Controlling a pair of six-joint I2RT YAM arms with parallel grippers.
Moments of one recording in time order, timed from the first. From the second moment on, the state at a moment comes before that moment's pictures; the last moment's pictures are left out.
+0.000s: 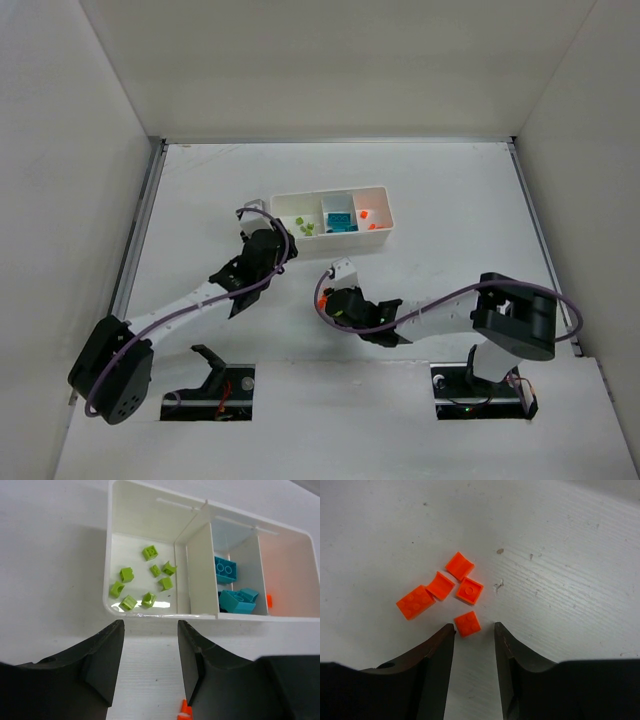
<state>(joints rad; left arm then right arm) -0.66 1.15 0.55 0.14 -0.48 -0.67 1.23 1.61 0.67 0.14 0.59 0.54</state>
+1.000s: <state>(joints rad) -0.76 0.86 0.35 -0.01 -0.39 -0.69 1.22 1.52 0.62 0.11 0.54 0.59</state>
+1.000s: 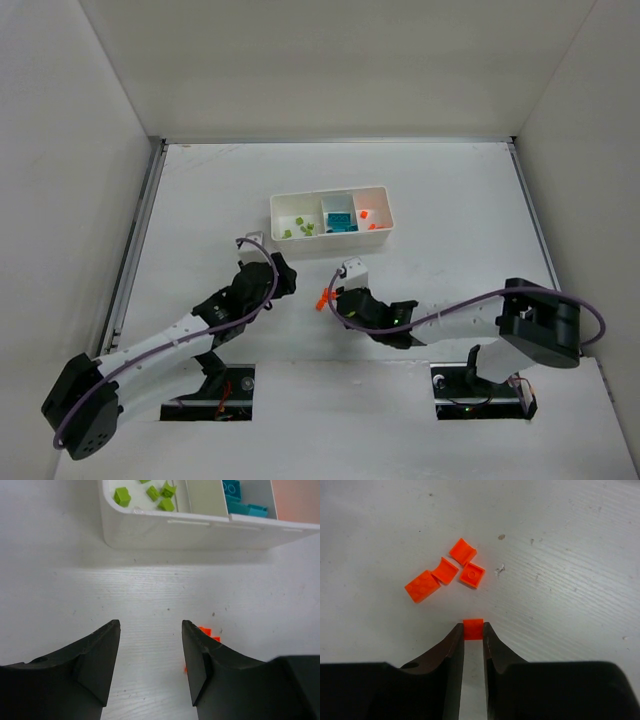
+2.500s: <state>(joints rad) -1.11 1.31 0.36 0.26 -0.46 -0.68 0.64 1.47 0.91 0.14 0.41 0.31</state>
